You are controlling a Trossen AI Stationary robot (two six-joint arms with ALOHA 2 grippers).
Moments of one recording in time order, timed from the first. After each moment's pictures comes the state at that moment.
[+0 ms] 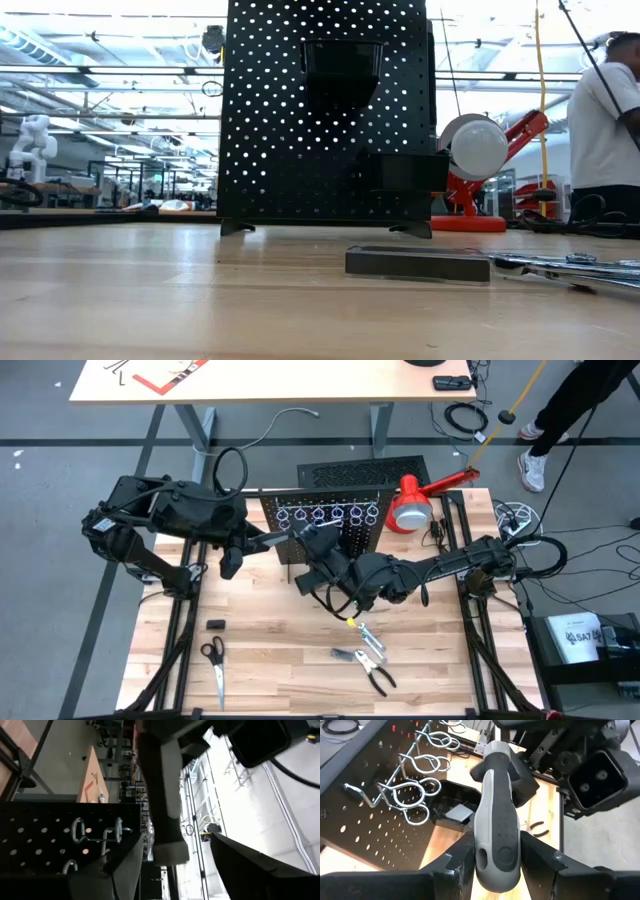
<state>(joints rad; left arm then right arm) -0.13 1.44 2.18 -1.39 -0.14 -0.41 0.28 1.87 1.84 0.32 1.01 -1.80</state>
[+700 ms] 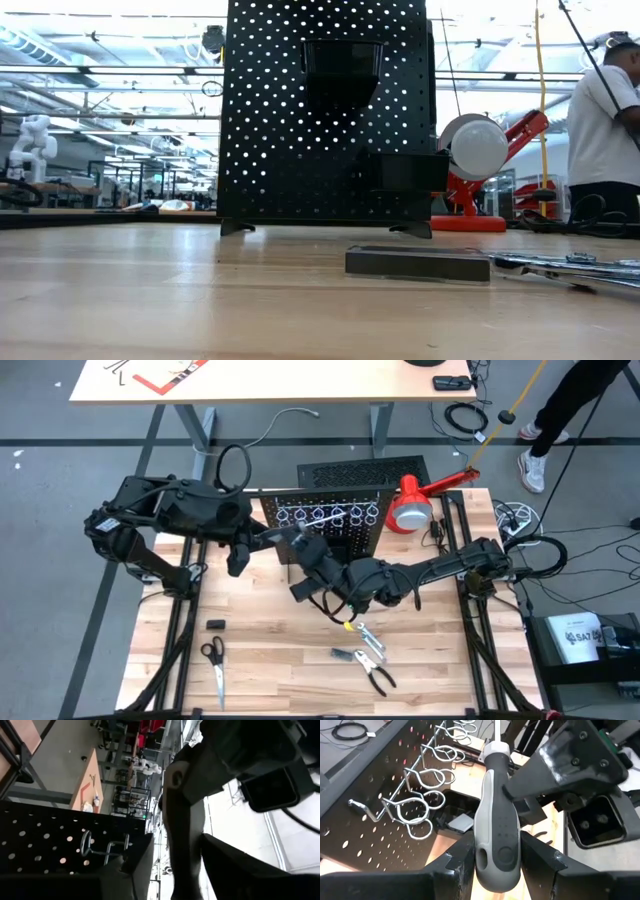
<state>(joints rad) -0.13 1.46 2.18 -1.35 -0.16 -0.41 0.28 1.90 1.84 0.34 0.96 -1.92</state>
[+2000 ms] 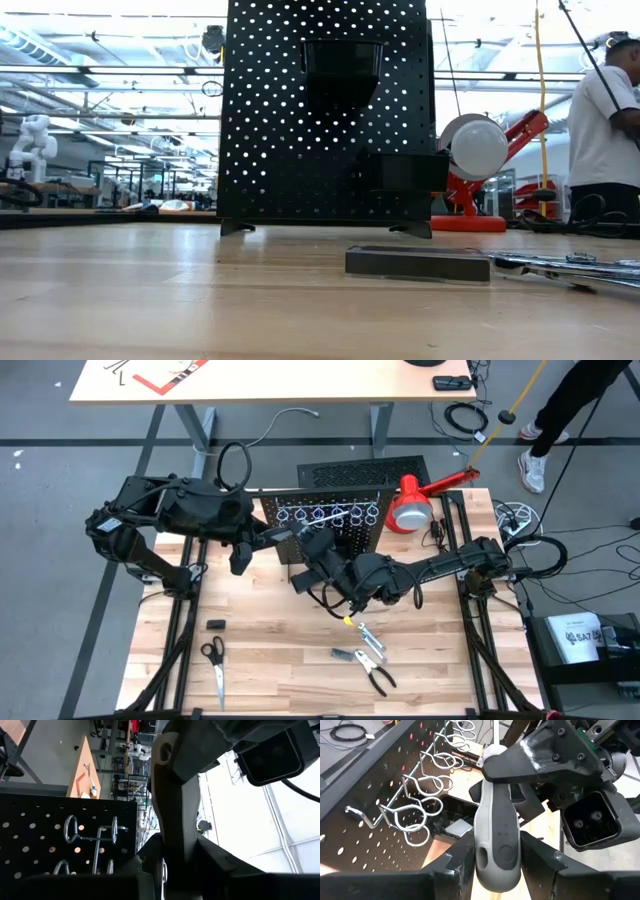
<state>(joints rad) -0.13 1.47 2.18 -1.32 -0.16 -0.43 0.27 1.90 1.84 0.44 1.02 -1.93</state>
